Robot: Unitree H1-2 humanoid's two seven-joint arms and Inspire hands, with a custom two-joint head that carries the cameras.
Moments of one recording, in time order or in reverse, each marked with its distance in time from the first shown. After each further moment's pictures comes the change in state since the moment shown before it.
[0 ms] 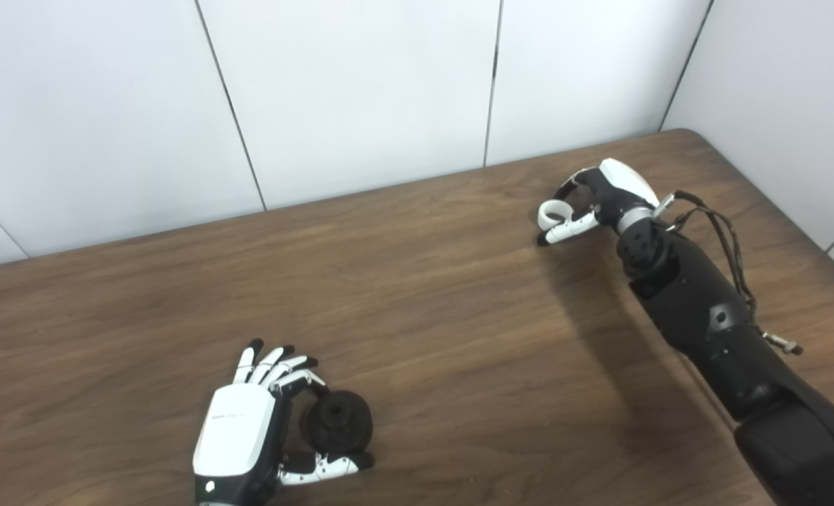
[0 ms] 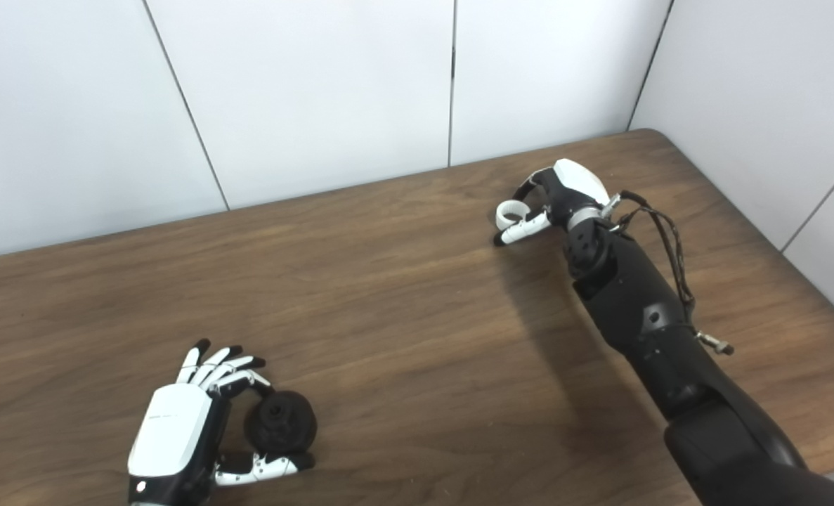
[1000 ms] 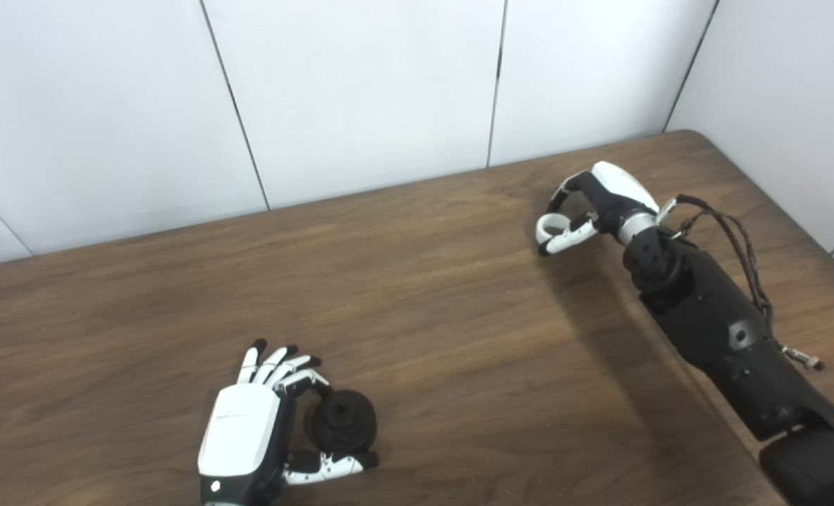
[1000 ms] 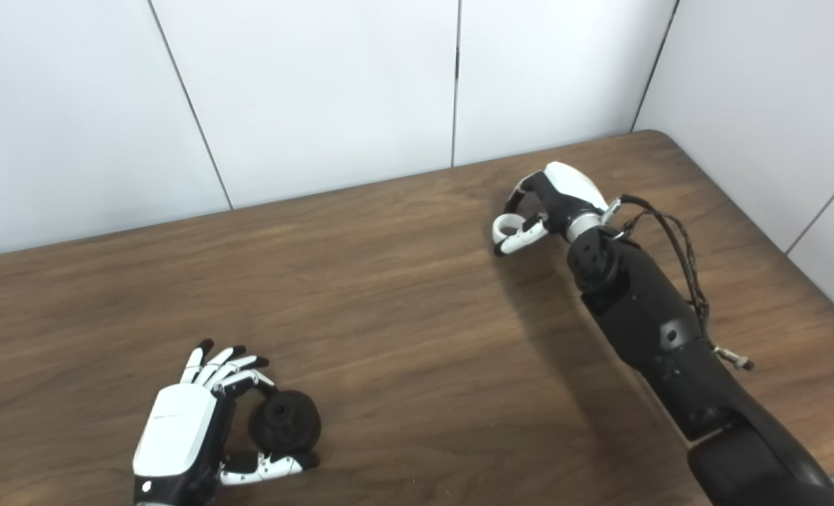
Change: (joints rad) left arm 0.001 -0.019 -0.006 -0.003 0.018 0.003 0.000; right arm 0.083 -0.036 0.036 -0.225 0.003 -0.008 0.093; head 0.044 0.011
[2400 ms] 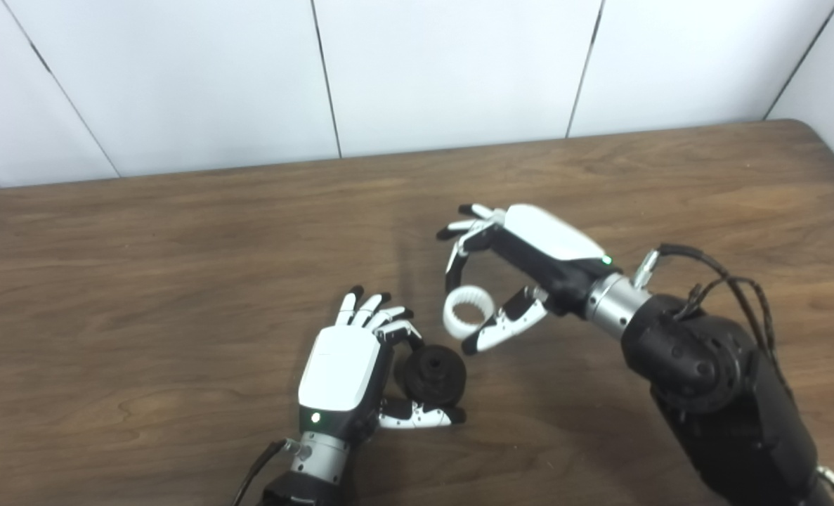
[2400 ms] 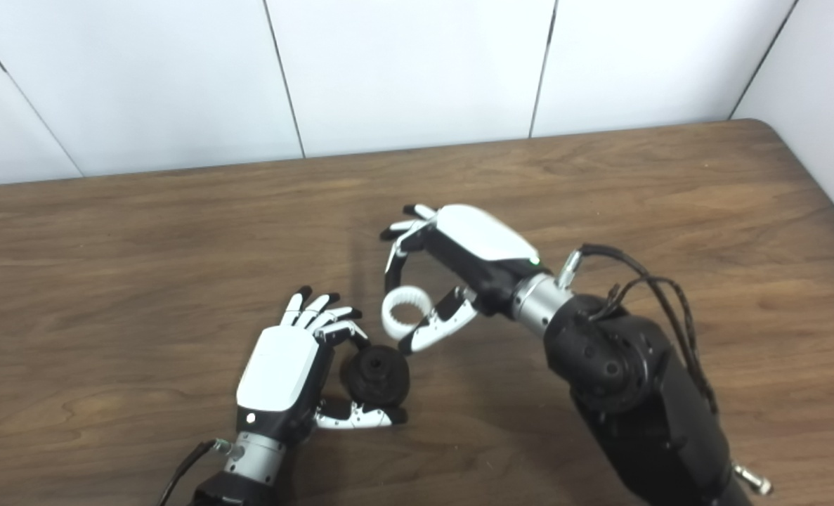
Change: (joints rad) left arm 0.004 -0.105 -0.076 -0.002 0.098 0.082 -0.015; right arm 0.199 0.224 0.153 -0.791 -0.170 0.045 0.515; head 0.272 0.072
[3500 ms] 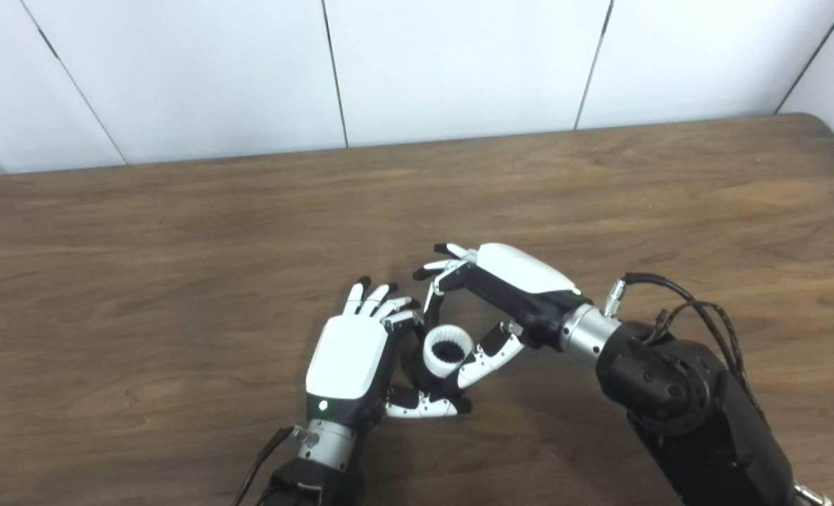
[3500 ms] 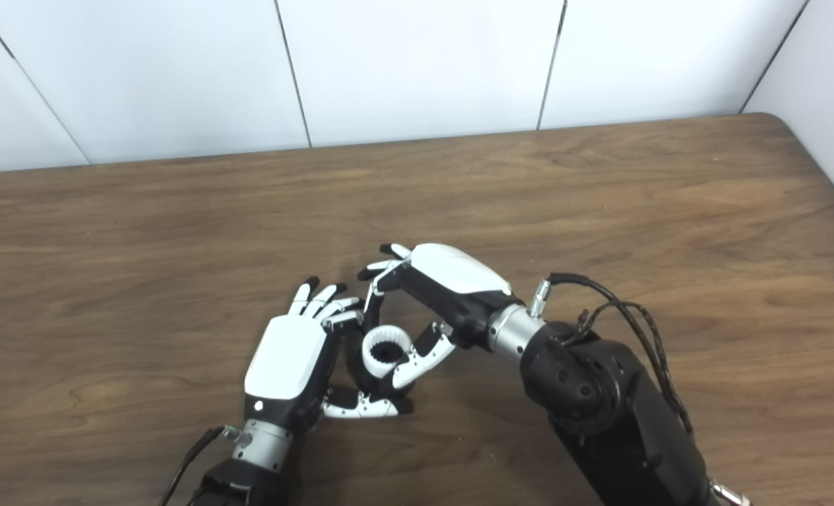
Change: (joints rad) left arm -0.002 -0.008 -0.005 0.000 0.004 0.028 -0.010; right arm 0.039 0.025 0.068 0.063 -0.001 -0.023 -0.008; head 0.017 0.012
